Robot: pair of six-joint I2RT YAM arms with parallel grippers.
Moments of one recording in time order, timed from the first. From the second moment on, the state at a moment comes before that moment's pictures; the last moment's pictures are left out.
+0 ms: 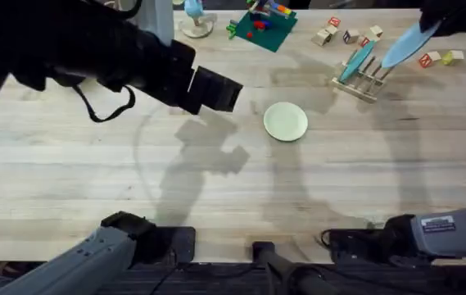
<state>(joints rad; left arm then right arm) -0.33 1.11 1.28 -1.14 0.23 0.11 -0.07 1.65 1.86 -1.39 0.12 0.47</state>
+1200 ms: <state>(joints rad) -0.33 1.11 1.28 -1.14 0.23 0.11 -0.09 1.94 1.86 -1.24 0.07 0.42</state>
